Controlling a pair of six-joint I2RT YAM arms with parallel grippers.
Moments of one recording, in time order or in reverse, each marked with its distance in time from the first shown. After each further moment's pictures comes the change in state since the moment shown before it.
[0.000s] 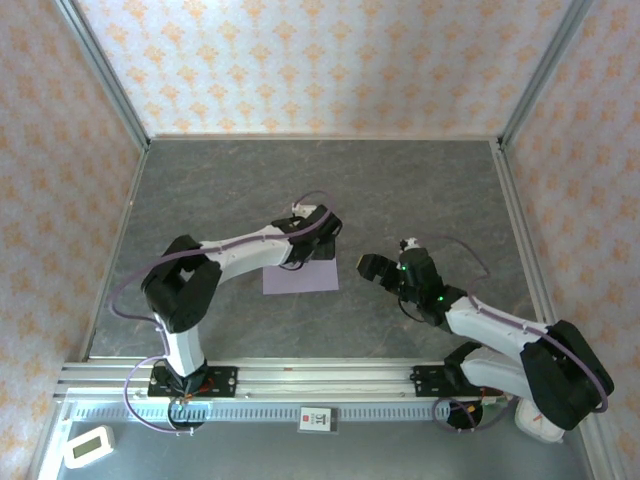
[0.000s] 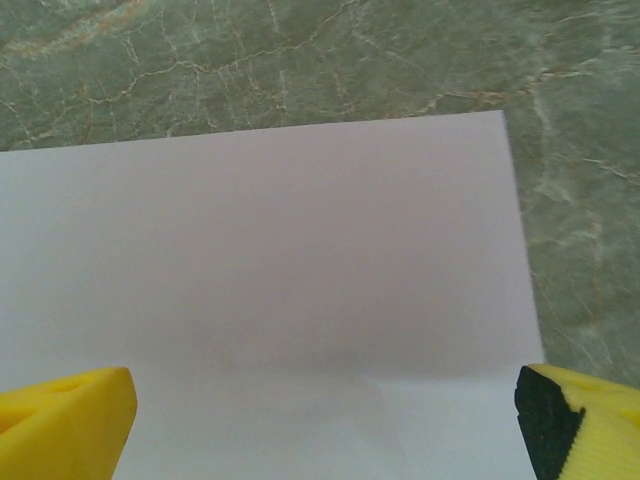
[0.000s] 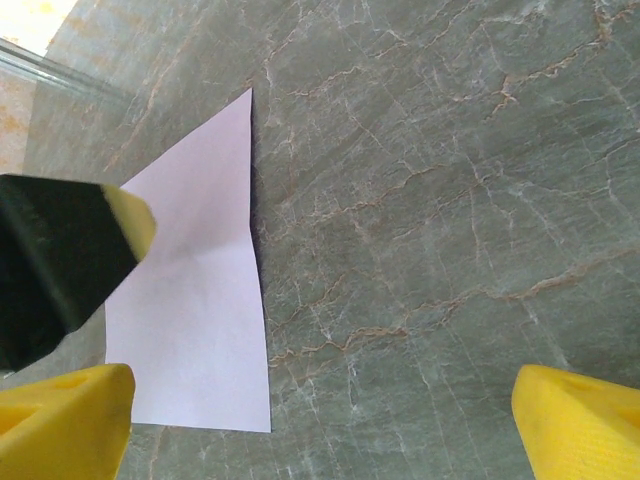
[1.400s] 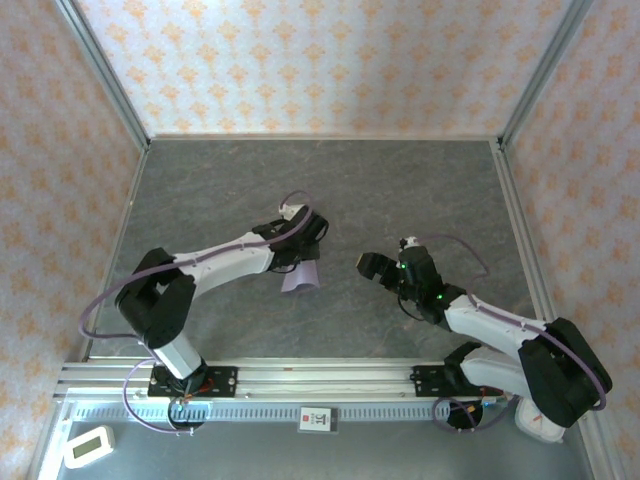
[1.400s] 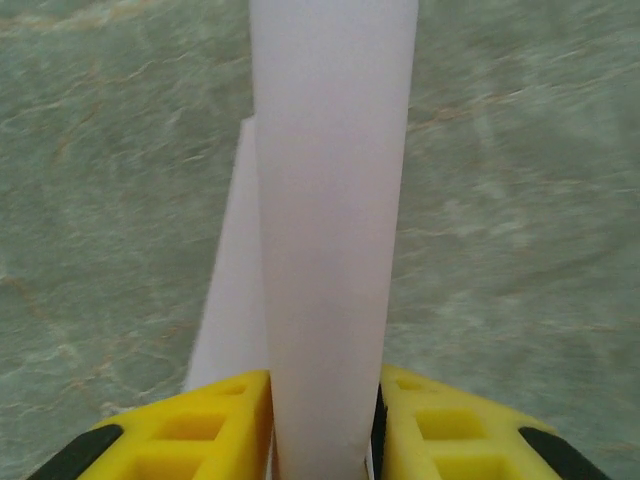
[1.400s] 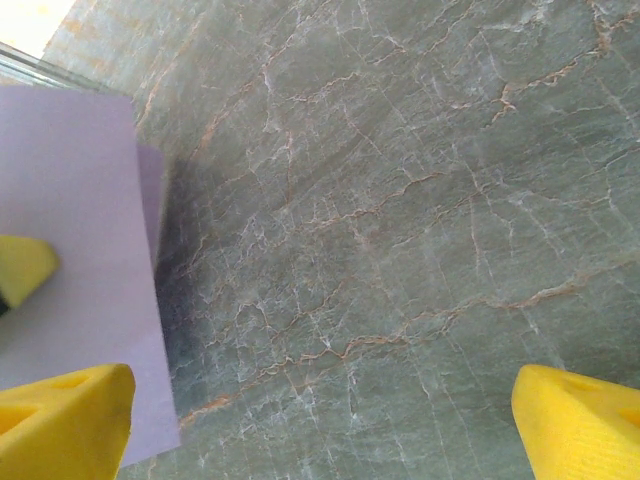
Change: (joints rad) left arm 0.014 -0.204 -0.136 0.098 0.104 -0.050; right arm -0.006 0.015 0.010 0.000 0.002 -0.004
